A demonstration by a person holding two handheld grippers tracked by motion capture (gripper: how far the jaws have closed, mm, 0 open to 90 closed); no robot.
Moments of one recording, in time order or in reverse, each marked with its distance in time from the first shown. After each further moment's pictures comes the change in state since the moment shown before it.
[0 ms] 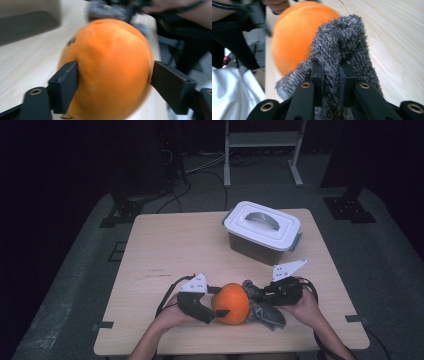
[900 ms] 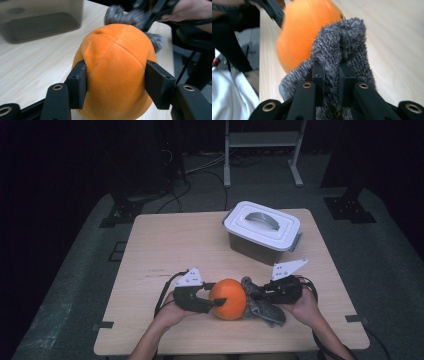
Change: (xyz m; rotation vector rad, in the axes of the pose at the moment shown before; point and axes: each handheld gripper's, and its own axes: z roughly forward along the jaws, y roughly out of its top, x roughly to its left) left arm 0.006 0.005 -0.010 -0.025 0.200 -0.092; right arm 0.006 0.009 -0.004 -0.041 -0.030 -0.024
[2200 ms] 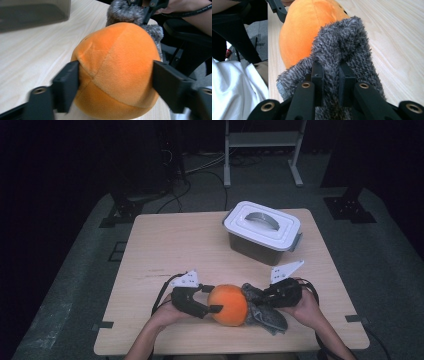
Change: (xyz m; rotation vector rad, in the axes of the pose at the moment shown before) left arm 0.012 -0.017 0.002 -0.007 -0.127 0.004; right arm 0.001 -0.006 0.005 0.091 0.047 0.008
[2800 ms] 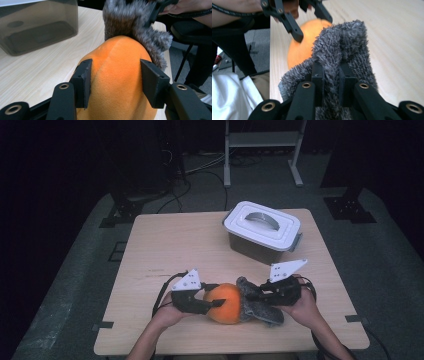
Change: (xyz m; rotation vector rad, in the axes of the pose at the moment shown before) left arm -0.017 0.015 -0.005 -0.003 0.083 0.096; right arm 0.018 0.021 -0.005 -0.079 -0.036 -0.068
